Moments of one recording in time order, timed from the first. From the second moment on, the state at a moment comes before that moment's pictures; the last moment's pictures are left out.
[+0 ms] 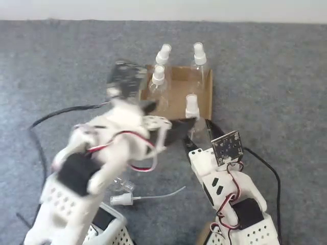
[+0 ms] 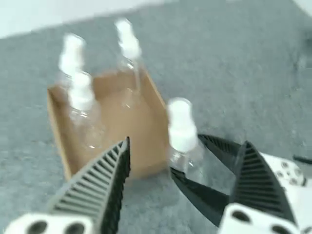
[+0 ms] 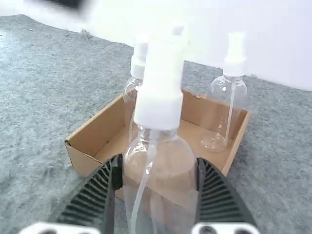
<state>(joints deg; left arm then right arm) 25.0 -51.8 27.9 71.7 13.0 -27.3 -102.8 89.0 41.2 1.0</state>
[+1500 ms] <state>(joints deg) -25.1 -103.4 80.7 56.5 10.2 -27.3 -102.8 90.4 36.1 1.0</state>
